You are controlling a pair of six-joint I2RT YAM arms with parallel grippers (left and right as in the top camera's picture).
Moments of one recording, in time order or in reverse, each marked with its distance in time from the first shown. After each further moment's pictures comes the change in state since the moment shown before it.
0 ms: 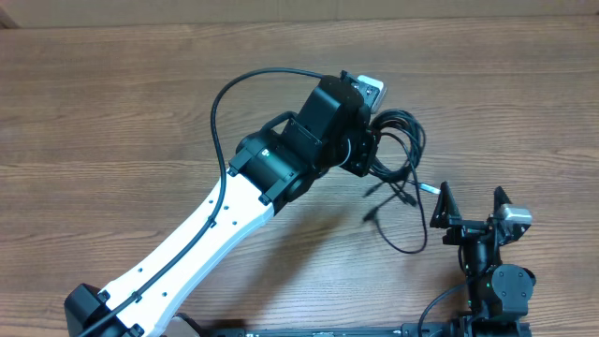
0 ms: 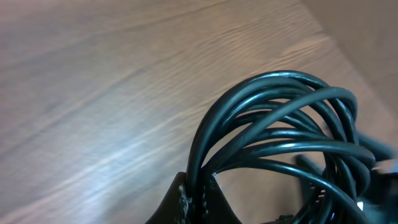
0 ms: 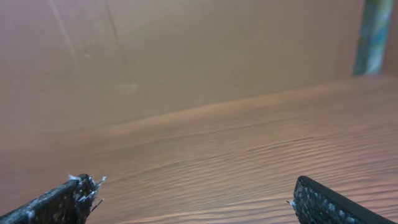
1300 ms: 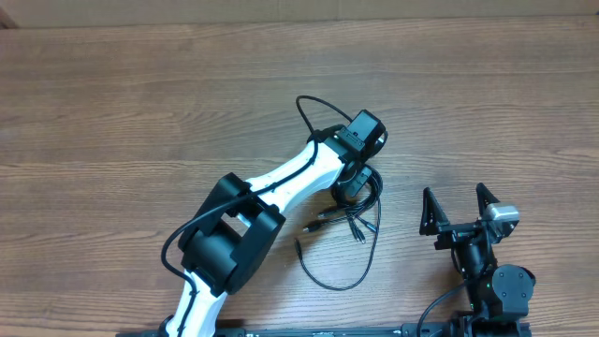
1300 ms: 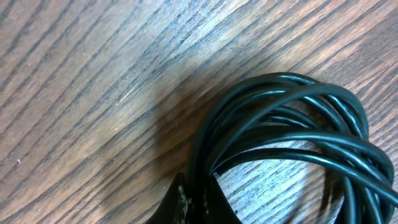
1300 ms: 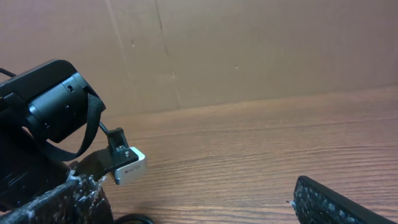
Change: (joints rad) left arm 0.002 0.566 -0.002 -0.008 -0.172 0.297; right arm 0.000 0.000 0.000 0.009 -0.163 -0.034
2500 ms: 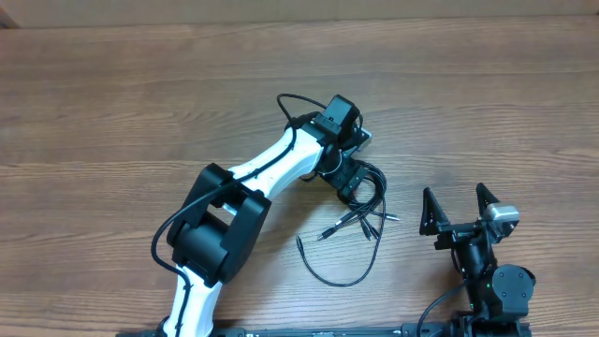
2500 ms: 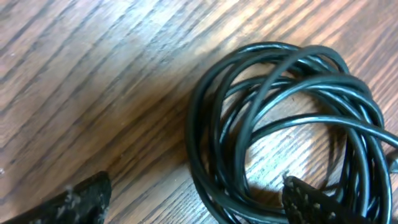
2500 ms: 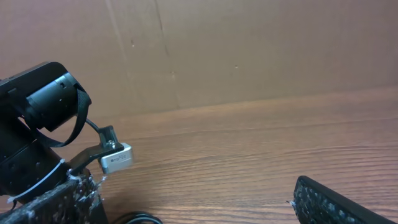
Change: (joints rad) left arm 0.108 0.002 -0.007 -0.015 0.237 0.085; right arm 0.000 0.000 0.000 0.000 0.000 0.000
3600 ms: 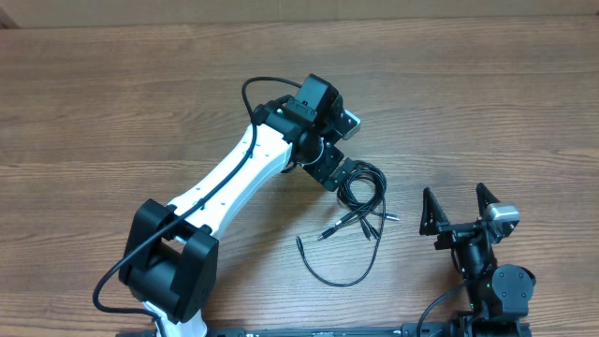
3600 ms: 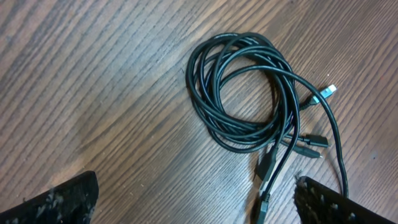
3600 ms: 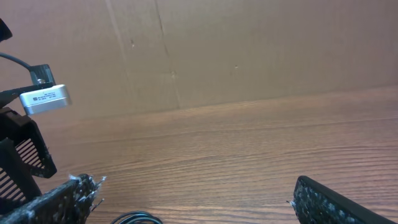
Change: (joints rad) left arm 0.061 -0.256 -0.006 -0.190 0.031 0.127; right arm 0.000 0.000 0.000 0.000 0.000 0.000
